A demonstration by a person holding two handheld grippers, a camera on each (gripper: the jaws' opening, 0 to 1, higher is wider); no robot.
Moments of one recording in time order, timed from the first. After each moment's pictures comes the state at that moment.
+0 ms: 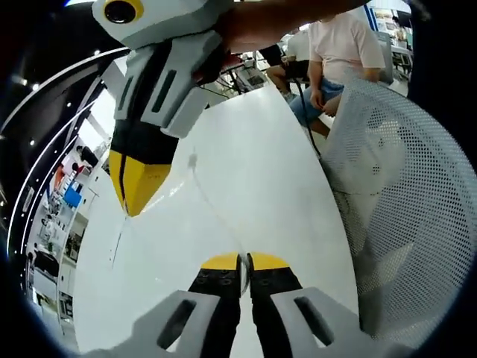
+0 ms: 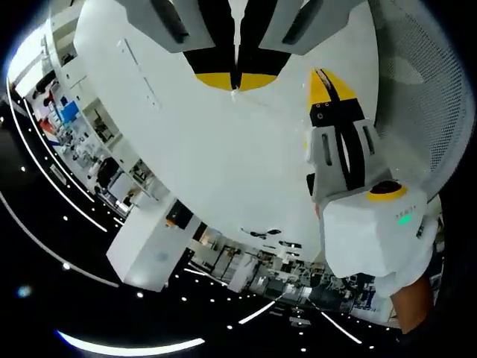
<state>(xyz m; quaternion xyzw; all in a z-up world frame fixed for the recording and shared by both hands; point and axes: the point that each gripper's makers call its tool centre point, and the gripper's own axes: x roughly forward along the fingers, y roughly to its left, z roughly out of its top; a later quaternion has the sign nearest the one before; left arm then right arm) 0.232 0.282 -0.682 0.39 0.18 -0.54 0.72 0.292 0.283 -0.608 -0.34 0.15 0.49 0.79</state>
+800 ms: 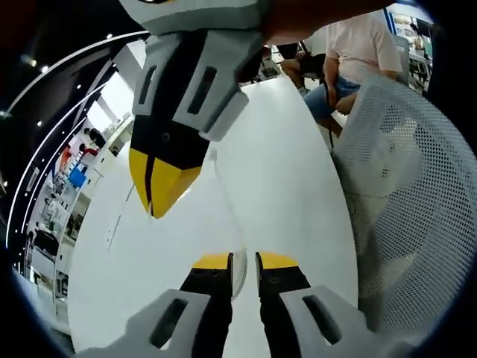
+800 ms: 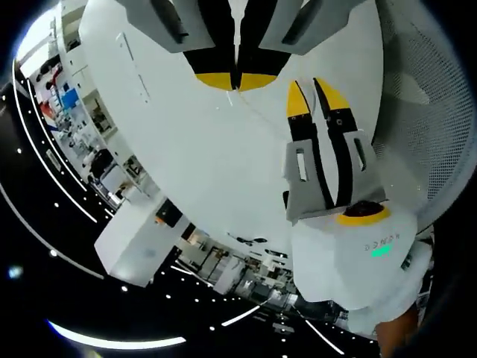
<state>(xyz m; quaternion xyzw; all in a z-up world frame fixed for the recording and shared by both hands) 0.241 0.289 -0.699 0.37 0.22 -0.50 0.75 0.280 0.288 -0.653 -0.39 0.14 0.50 0.76</state>
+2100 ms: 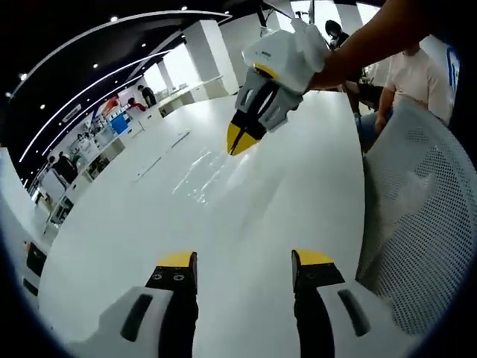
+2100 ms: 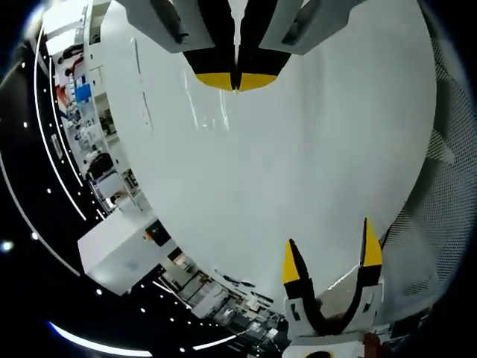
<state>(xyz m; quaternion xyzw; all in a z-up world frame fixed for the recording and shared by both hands) 0.238 0.381 -0.702 0.25 0.26 -0.38 0.85 0.332 0.256 -0.711 -0.49 0.16 0.46 0.72</state>
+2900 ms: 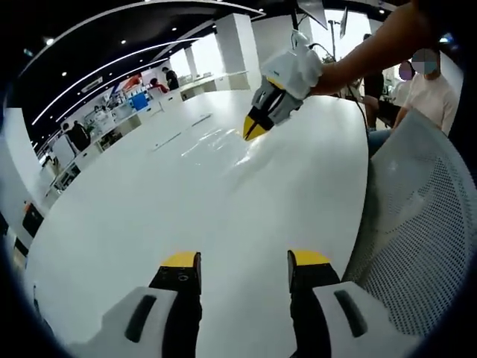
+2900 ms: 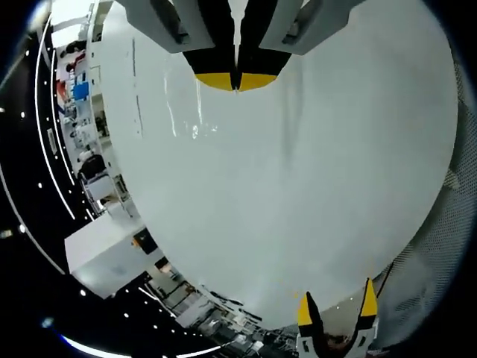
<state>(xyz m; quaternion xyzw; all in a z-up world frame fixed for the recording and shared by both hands) 0.216 0.416 -0.710 0.20 0.29 -0.34 0.87 0.361 0.246 -0.743 -0.50 0.20 0.47 0.70</state>
